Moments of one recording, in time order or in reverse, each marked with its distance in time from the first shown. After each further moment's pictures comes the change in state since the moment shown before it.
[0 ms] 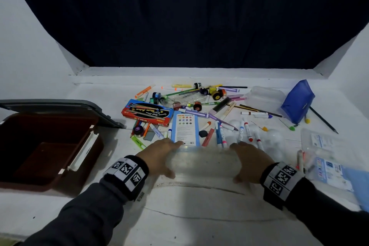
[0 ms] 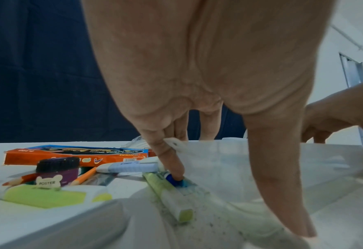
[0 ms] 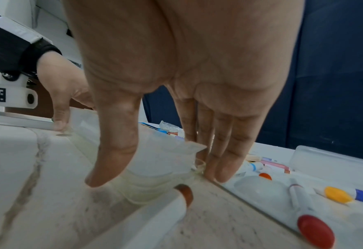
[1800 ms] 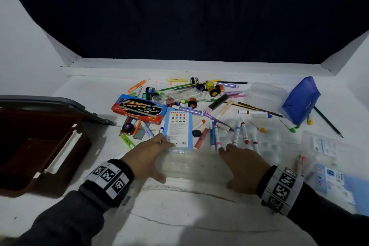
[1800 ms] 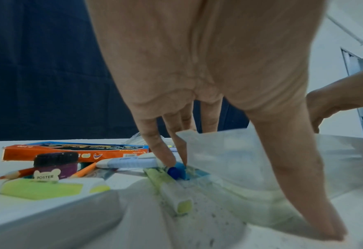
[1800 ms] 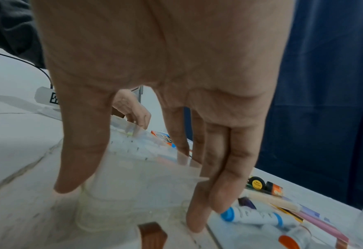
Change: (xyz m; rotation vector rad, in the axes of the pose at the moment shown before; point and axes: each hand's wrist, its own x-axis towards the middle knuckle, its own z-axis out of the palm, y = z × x) left_hand 0.011 -0.005 0.007 -0.029 0.107 0.062; right_hand -0.003 0.001 -0.016 -0.276 -0.064 -0.228
